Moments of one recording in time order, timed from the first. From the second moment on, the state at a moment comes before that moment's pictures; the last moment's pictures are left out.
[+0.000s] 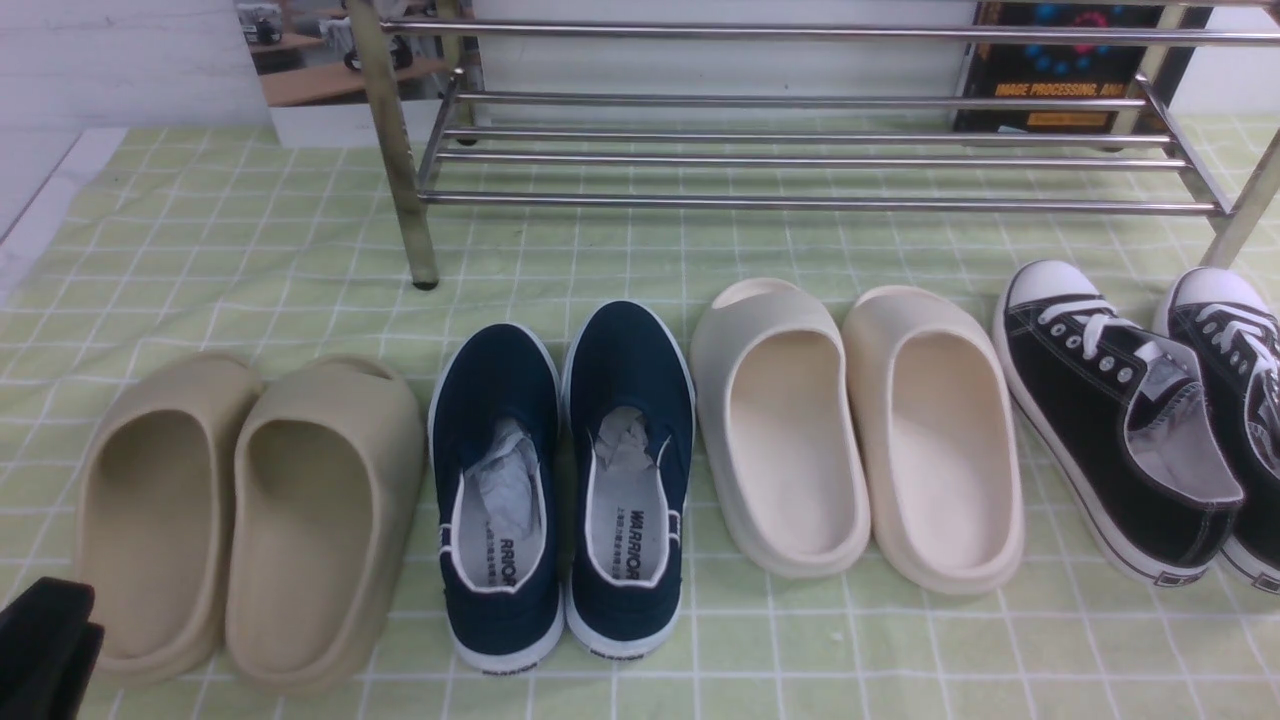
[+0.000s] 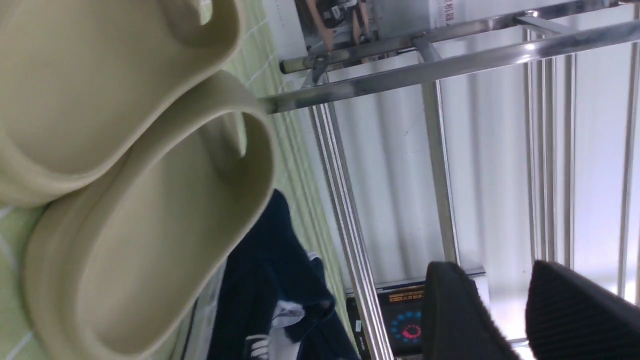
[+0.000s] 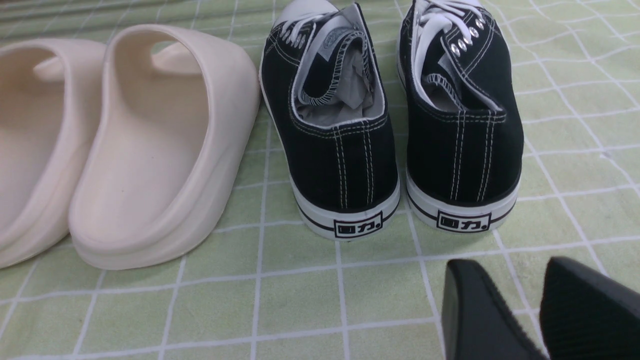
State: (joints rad) right arm -0.02 -0.01 0.02 -0.06 0.39 0.21; left arm 0.03 -0.01 -0.01 -0.70 0.12 -0.62
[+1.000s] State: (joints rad) right arm -0.02 -0.01 0.02 -0.06 0.39 0.21; left arm 0.03 0.63 -0.80 -0.23 0.77 0.01
